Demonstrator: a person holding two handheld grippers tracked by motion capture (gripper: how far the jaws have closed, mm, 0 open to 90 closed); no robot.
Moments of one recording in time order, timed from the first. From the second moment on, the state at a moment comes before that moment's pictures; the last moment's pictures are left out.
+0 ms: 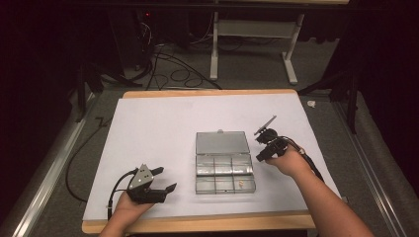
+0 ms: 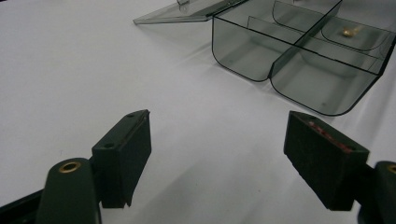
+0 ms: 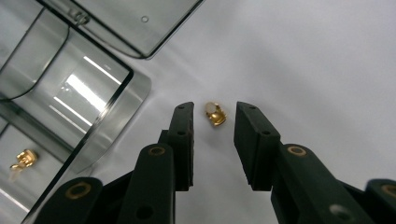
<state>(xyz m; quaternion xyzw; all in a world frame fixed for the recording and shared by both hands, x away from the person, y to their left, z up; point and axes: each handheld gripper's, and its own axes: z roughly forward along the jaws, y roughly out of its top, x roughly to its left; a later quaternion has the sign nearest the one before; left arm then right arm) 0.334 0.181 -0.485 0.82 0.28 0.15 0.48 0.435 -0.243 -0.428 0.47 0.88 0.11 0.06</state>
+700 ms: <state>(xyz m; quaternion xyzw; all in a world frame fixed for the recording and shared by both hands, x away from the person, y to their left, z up) 0.334 0.181 -0.485 0.82 0.28 0.15 0.48 0.447 -0.239 -0.434 0.46 0.88 0.09 0.02</state>
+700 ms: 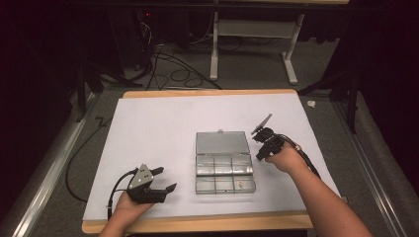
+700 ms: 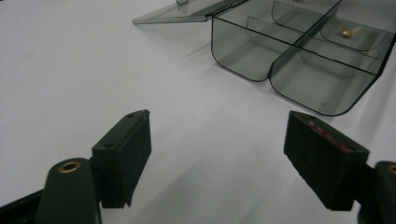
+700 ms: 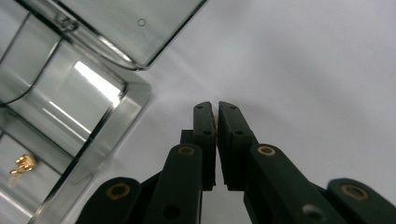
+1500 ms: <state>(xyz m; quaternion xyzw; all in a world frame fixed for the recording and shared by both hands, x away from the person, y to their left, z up) 0.334 0.180 -0.485 0.82 0.28 0.15 0.48 0.415 -0.247 -0.413 0.46 0.89 0.09 0.01</state>
